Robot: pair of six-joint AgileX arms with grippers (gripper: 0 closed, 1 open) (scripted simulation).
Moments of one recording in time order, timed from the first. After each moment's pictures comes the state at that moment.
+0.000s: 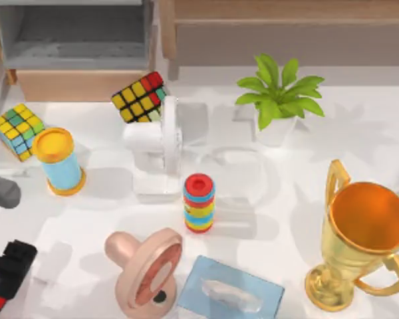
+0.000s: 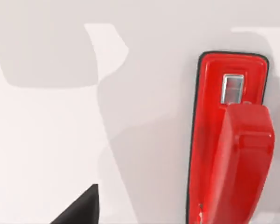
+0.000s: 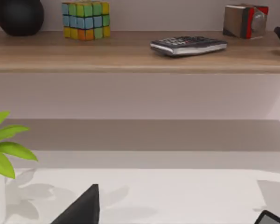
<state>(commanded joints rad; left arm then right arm) -0.04 1.24 0.68 -0.88 0.00 0.31 0.00 0.00 0.00 0.00 0.00 0.00</state>
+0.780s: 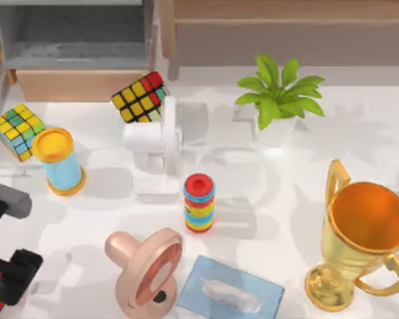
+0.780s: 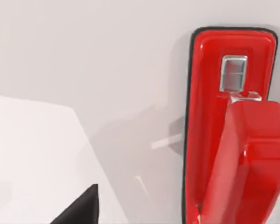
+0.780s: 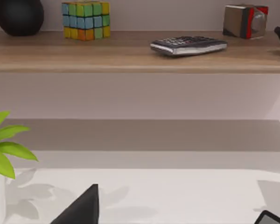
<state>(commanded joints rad) -0.04 1.39 0.70 -0.89 0.00 0.34 0.00 0.00 0.00 0.00 0.00 0.00</state>
